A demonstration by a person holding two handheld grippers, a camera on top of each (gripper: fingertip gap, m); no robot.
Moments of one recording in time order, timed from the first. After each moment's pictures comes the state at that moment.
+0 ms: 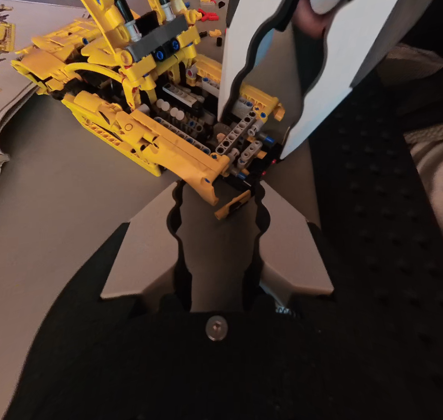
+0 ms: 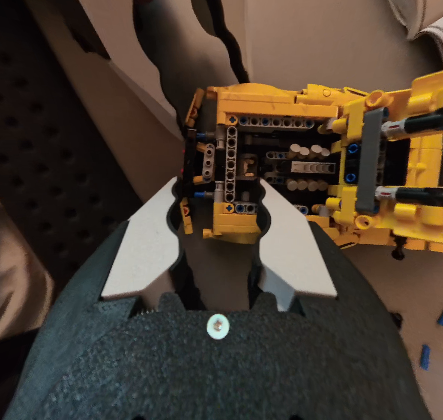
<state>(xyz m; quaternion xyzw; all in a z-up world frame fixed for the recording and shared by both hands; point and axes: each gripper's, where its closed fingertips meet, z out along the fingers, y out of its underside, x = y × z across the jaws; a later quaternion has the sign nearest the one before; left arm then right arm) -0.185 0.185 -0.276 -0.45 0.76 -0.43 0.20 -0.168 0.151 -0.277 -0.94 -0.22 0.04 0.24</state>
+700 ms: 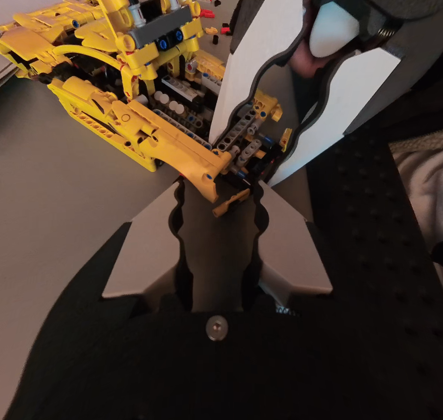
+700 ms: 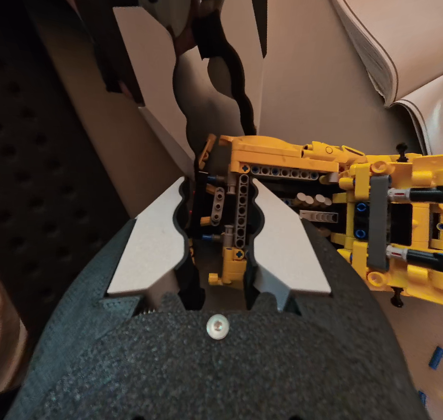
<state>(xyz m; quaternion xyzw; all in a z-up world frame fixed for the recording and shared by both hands) -0.187 0.183 -0.278 -0.46 0.75 -0.45 0.16 -0.190 0.179 -0.277 -0.92 -0.25 0.02 0.31</state>
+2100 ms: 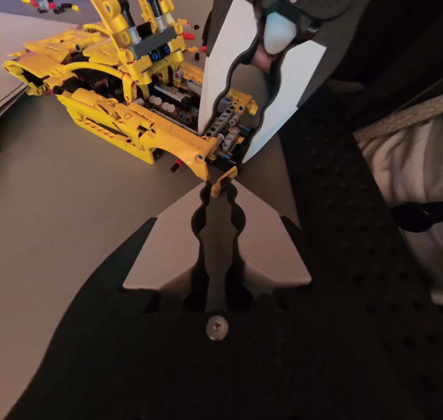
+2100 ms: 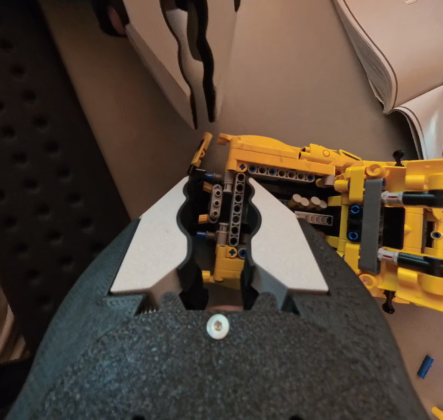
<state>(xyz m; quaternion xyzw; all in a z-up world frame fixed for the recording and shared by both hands) -0.215 0.193 -0.260 -0.42 0.75 -0.49 0.16 -0.185 0.177 -0.276 -0.91 -0.28 0.03 0.31</state>
